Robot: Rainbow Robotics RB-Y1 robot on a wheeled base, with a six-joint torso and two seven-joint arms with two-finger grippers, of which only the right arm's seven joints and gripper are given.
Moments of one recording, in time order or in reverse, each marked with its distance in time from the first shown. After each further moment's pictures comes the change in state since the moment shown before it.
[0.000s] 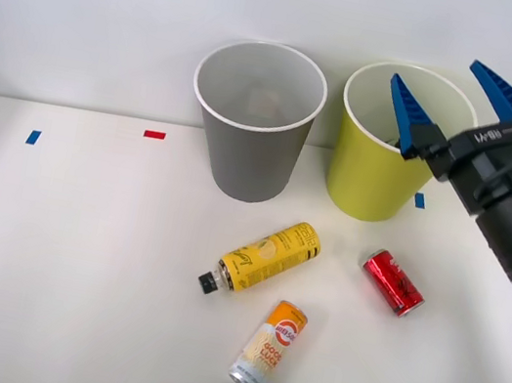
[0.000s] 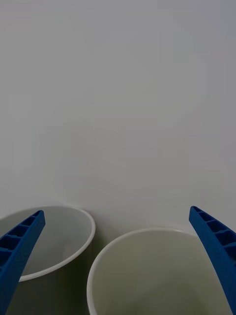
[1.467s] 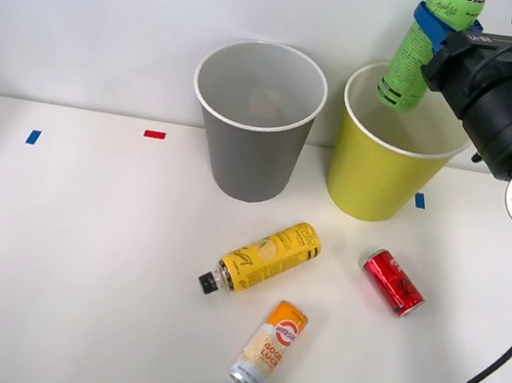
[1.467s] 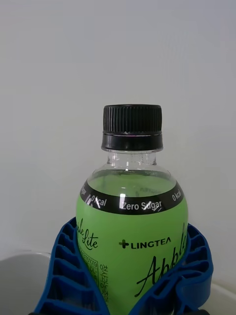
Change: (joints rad) arm -0.441 0.382 -0.232 0.317 0.101 0.439 0.005
